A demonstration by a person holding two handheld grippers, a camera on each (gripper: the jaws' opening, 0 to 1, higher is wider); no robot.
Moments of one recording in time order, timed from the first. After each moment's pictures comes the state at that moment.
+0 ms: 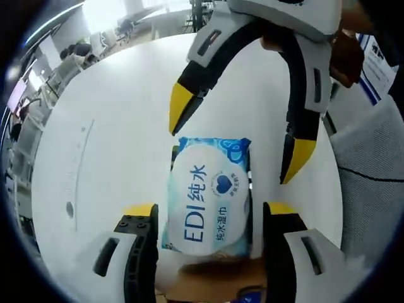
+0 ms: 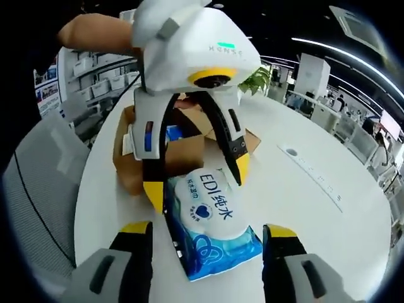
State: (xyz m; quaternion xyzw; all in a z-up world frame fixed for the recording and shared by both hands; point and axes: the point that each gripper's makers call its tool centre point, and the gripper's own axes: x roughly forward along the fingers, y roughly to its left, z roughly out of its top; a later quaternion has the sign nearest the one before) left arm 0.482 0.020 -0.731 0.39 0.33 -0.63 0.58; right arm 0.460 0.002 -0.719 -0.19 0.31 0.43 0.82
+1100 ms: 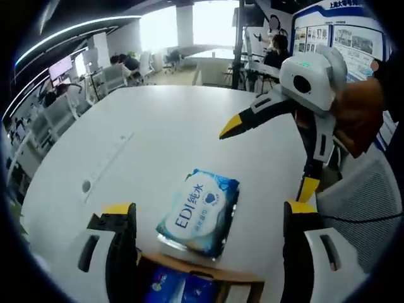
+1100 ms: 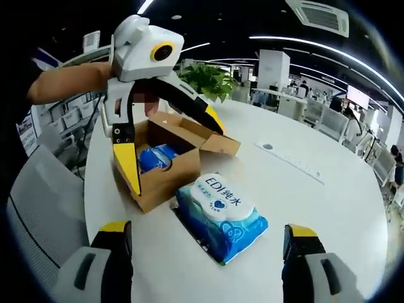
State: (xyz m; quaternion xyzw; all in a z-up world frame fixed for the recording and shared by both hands) left arm 0.466 0.051 -0.654 0.22 0.28 -0.59 0.73; right arm 0.416 -0.004 -0.687 -0.11 0.30 0.33 0.89
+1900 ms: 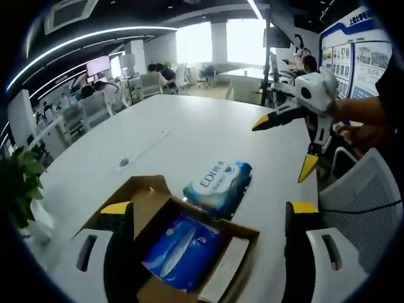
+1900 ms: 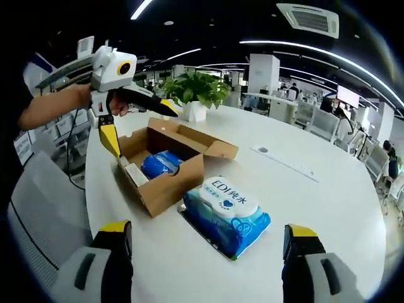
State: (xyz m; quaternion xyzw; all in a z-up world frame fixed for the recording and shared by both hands) left arm 0.458 0.153 -0.629 0.18 0.24 -0.51 0.81; right arm 0.394 0.005 -0.675 -0.10 0.29 0.31 0.90
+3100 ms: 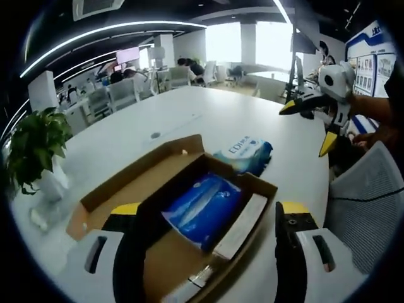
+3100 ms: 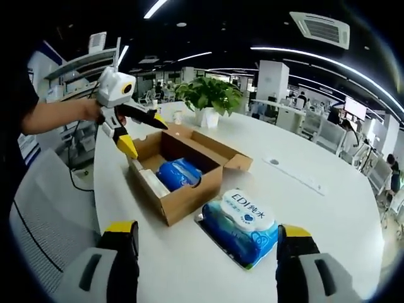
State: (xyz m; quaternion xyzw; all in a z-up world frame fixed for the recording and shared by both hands) left arm 0.455 0.236 -0.644 0.14 0.25 -0.43 0.85; right arm 0.384 0.043 -0.657 -0.14 0.27 0.34 0.89
